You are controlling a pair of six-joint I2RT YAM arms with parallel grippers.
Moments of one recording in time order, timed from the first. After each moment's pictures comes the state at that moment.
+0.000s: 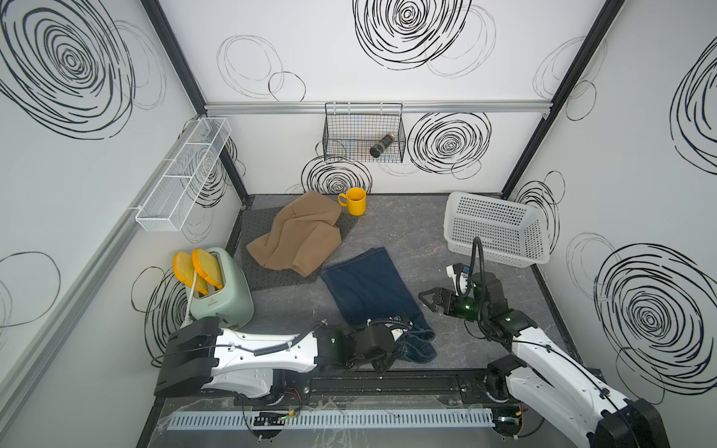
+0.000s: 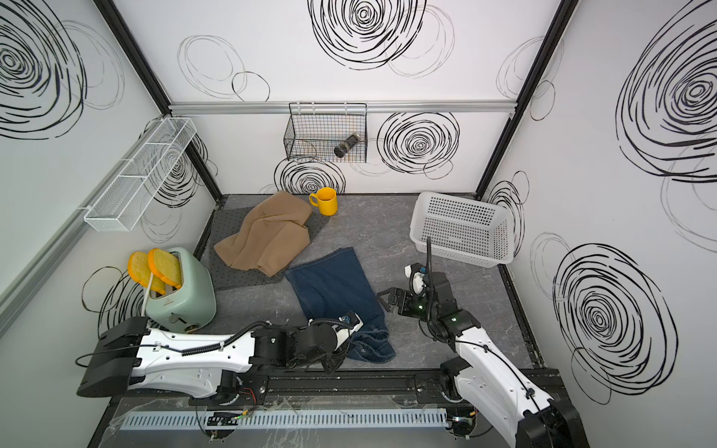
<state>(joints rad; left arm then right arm) -1.35 1.24 0.68 -0.22 -0.17 -0.39 0.38 0.85 0.36 -0.18 -0.50 0.63</state>
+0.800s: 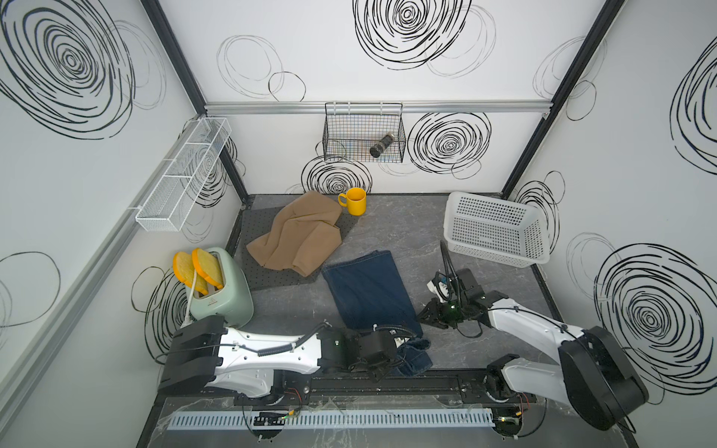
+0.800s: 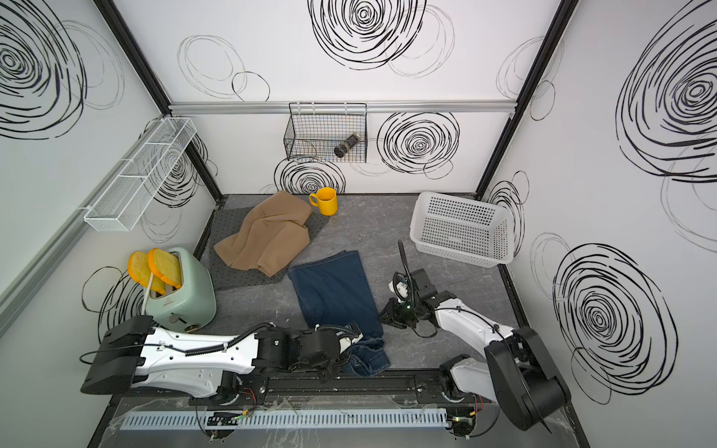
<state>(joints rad) -1.40 1.28 0.71 -0.37 -0.11 -0.40 0.45 1.18 0.48 -0.36 -0.63 0.61</state>
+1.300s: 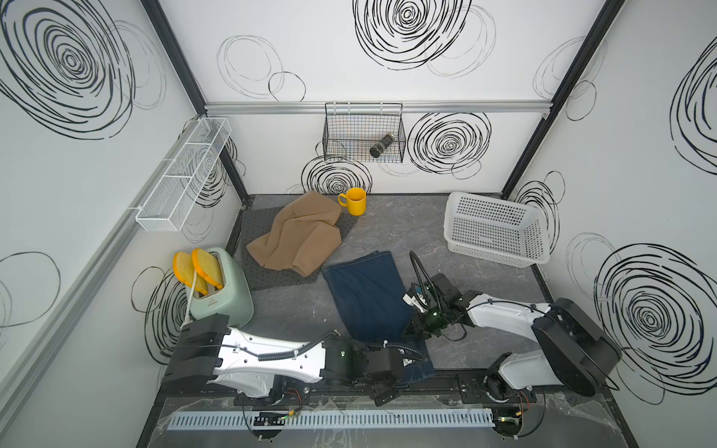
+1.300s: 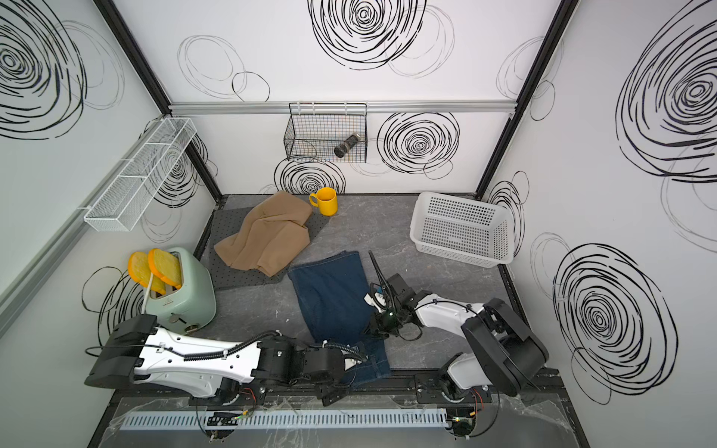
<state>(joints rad) -1.53 1.30 0.80 -0.51 -0.15 -0.31 0.65 1.43 0.48 -0.25 -0.77 0.62</state>
